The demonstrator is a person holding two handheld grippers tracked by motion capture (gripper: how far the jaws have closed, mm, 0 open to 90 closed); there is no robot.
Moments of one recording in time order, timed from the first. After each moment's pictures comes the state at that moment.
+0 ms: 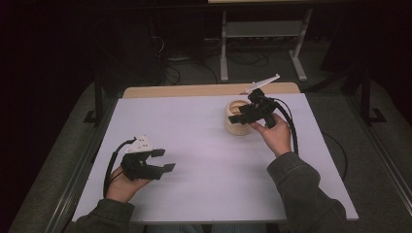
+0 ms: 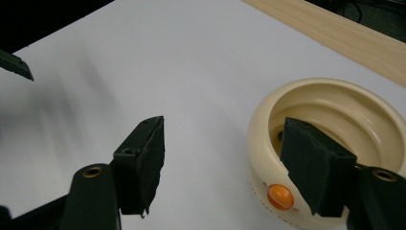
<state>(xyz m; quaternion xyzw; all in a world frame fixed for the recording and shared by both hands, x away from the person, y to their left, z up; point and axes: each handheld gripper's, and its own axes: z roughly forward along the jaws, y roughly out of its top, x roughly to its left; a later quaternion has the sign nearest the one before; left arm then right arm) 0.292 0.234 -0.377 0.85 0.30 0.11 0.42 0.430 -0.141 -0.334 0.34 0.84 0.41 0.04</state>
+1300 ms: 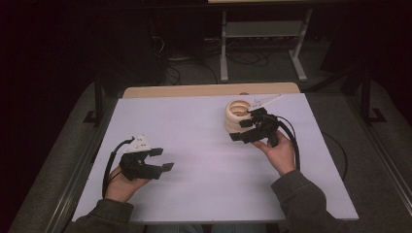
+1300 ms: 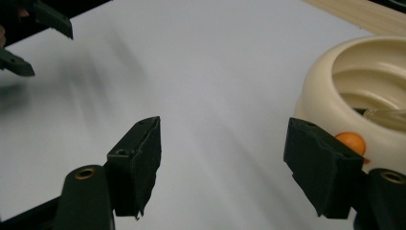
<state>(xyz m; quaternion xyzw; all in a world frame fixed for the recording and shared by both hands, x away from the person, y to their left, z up) 0.292 0.239 -0.377 0.85 0.31 0.12 0.42 0.384 -0.146 -0.357 0.31 0.85 0.42 0.04</state>
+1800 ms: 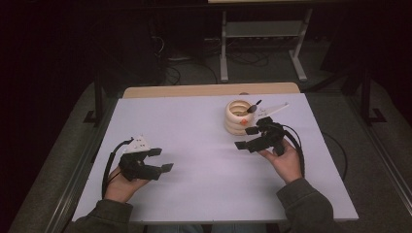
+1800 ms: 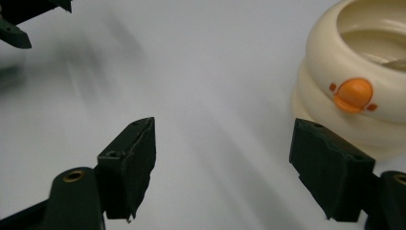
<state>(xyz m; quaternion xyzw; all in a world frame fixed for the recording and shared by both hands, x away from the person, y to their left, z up) 0.291 0.241 -0.380 0.84 0.31 0.12 0.42 0.367 -0.161 -0.372 0.32 0.85 0.42 0.04</state>
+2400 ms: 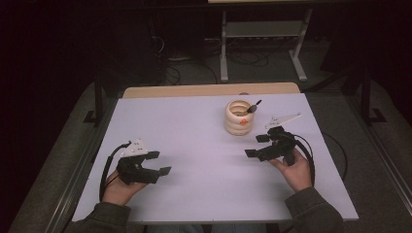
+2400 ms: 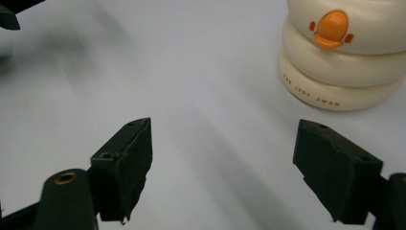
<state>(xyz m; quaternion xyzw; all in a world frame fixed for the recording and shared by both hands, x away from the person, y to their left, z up) 0.284 0.248 -0.386 0.84 0.31 0.12 0.42 0.346 -0.189 -0.387 0.34 0.84 0.42 0.04</state>
